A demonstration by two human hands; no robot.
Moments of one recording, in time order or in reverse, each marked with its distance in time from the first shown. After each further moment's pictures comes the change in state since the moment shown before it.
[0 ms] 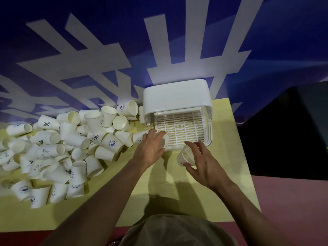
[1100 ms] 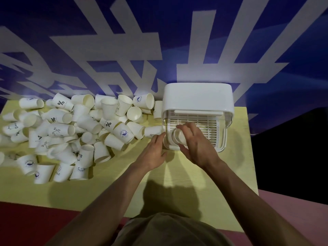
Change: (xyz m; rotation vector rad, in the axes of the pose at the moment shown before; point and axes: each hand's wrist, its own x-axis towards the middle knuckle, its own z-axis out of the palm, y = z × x) left_hand -0.026 -0.039 0.019 -0.348 -0.045 -0.122; right_hand 0.089 -0.045 0.012 -0.170 -0.050 -0.244
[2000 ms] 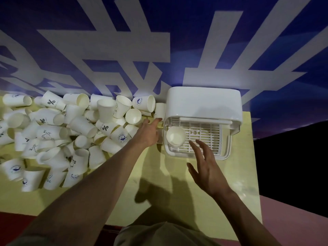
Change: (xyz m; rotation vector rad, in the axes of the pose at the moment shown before) left_hand 0.100 -0.033 -0.047 0.100 -0.044 -0.159; right_hand -0.039 0.010 0.026 0.005 0.009 0.178
